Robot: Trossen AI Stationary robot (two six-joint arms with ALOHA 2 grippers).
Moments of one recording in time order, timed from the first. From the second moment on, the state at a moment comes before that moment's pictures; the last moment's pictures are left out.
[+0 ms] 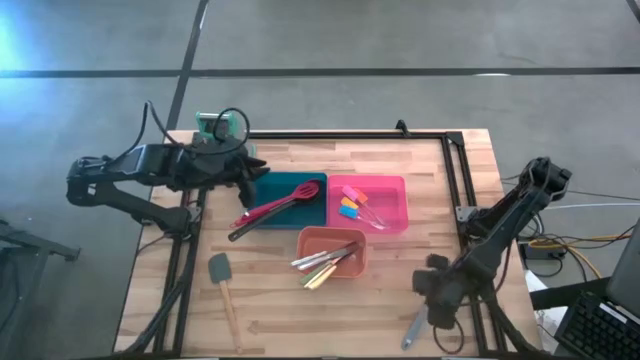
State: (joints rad) left arm -0.04 1.05 1.39 -0.90 -0.45 -0.38; right arm 0.86 1.37 0.86 -0.75 0.01 1.17
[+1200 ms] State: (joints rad) left arm -0.04 1.06 1.39 -0.82 -0.47 -0.60; right arm 0.85 1.54 0.87 -0.67 -0.06 0.04
